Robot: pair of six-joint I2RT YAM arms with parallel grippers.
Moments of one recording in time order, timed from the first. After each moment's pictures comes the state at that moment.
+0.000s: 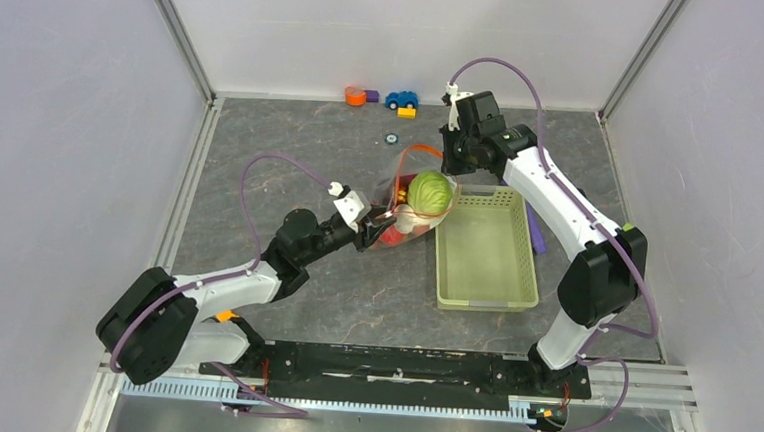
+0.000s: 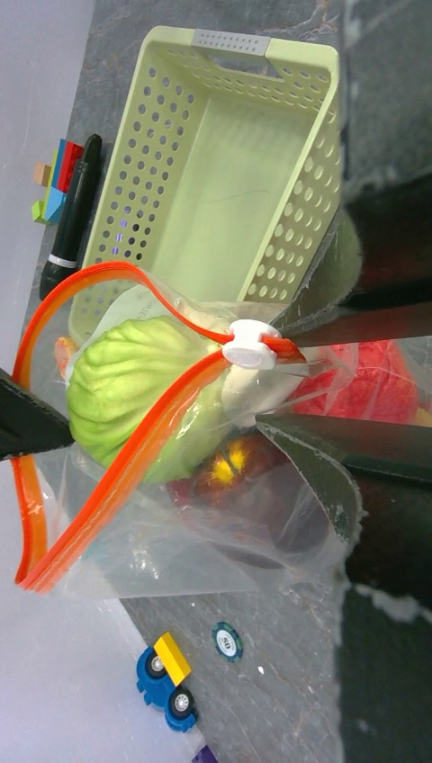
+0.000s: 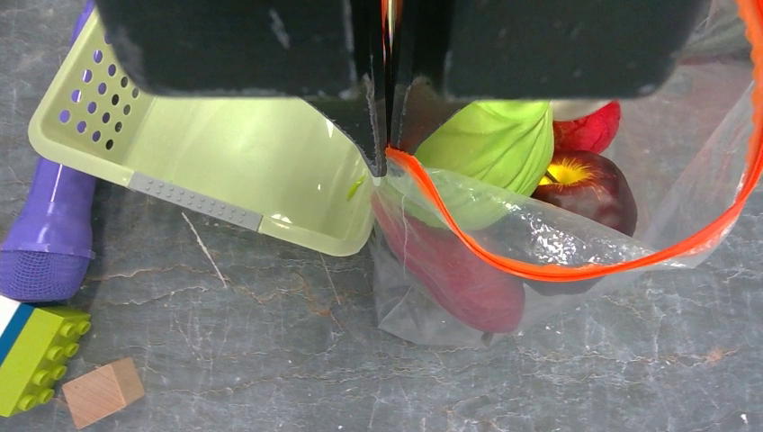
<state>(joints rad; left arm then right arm) -0.69 1.23 0.44 0.84 0.28 0.06 0.48 1.73 1.63 -0.74 -0.01 0.21</state>
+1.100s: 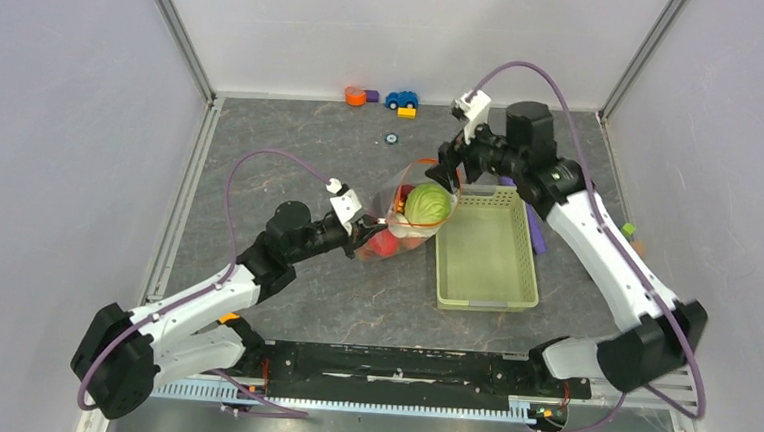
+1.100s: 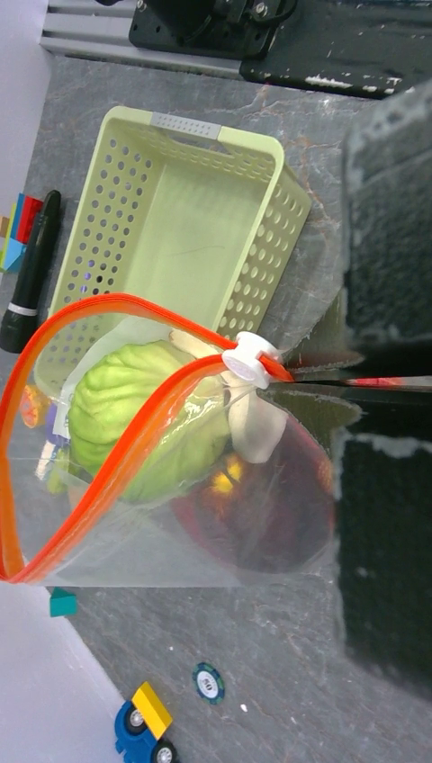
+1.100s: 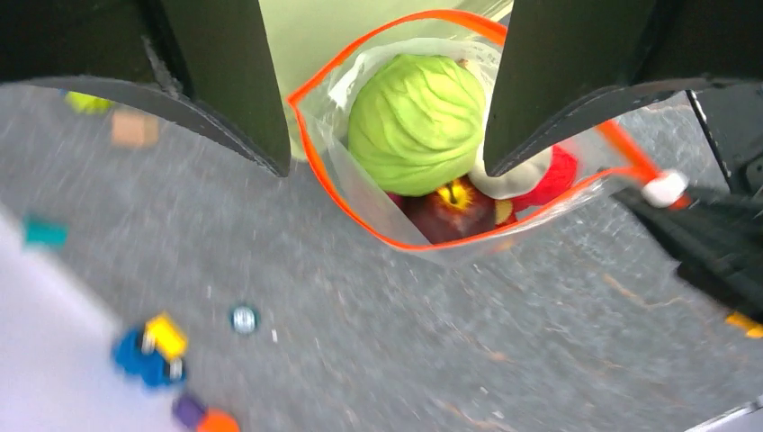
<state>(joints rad) -0.69 1.02 0.53 0.41 0.37 0.07 0.42 1.42 1.41 -0.49 -0.43 -0.18</state>
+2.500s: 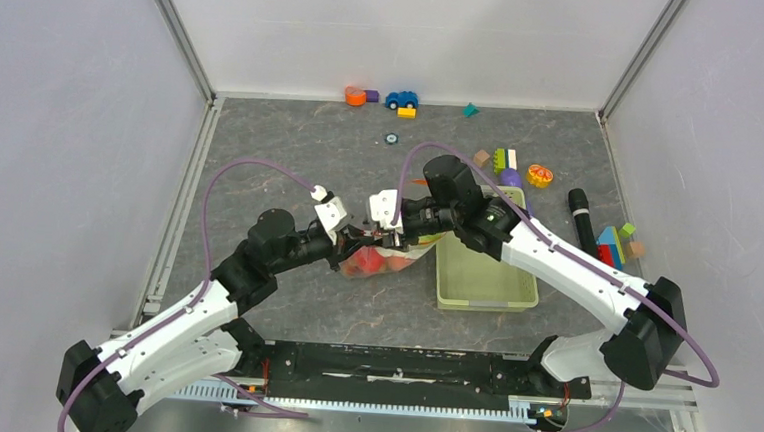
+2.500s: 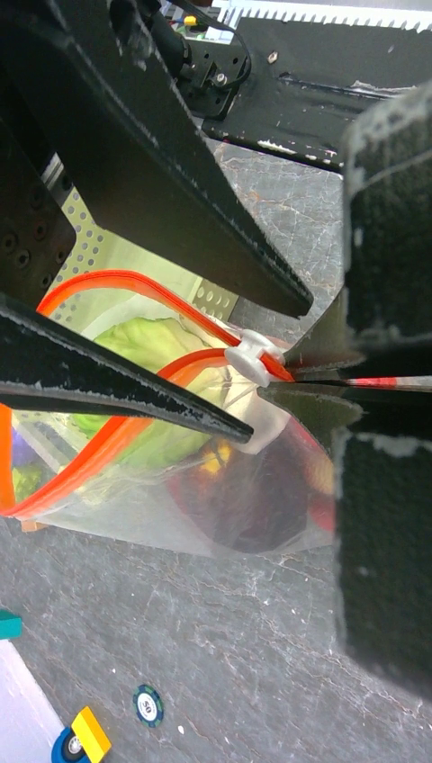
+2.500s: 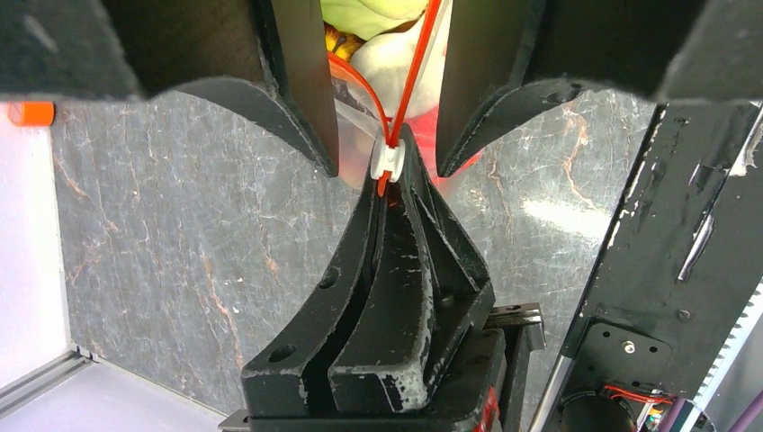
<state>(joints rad) -0.69 0.80 0.54 0.10 0.37 0.03 0.84 1.39 1.19 -0.31 -0.70 -0.72</state>
